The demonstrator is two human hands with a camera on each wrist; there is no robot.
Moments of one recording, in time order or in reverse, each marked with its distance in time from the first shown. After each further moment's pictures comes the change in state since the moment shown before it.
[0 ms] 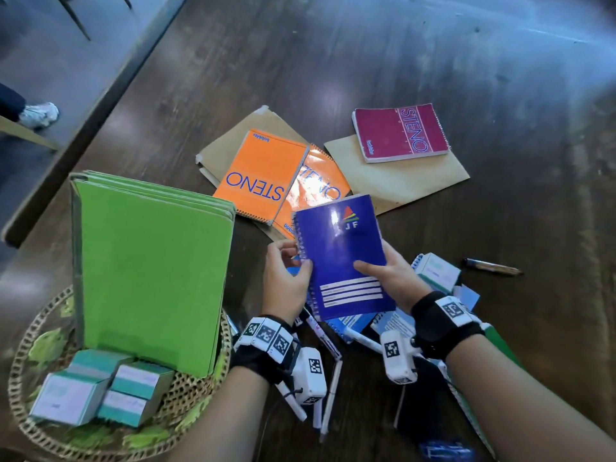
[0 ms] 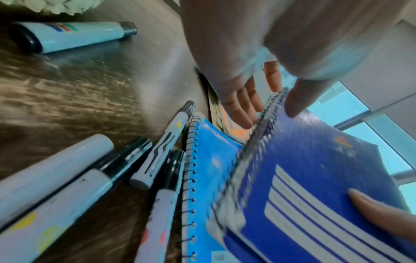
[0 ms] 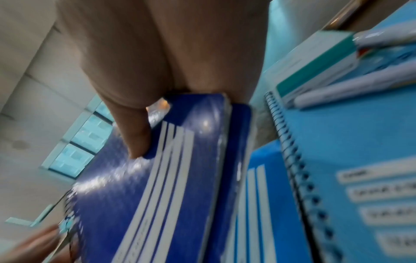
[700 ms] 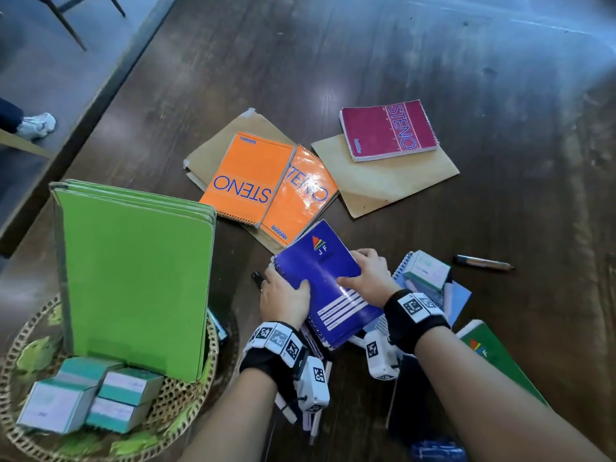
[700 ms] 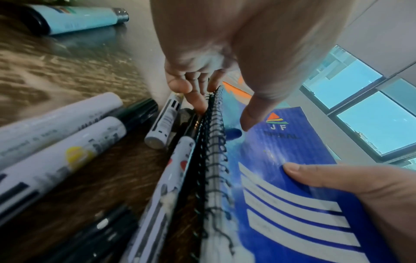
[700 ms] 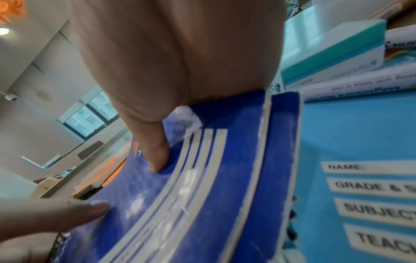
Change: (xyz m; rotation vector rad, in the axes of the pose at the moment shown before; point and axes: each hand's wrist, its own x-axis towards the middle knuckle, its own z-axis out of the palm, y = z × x) left_hand -0.016 -0.005 0.030 0.475 -0.039 -0.345; right_hand 0.032 0.034 -0.008 -0.887 0.085 0.085
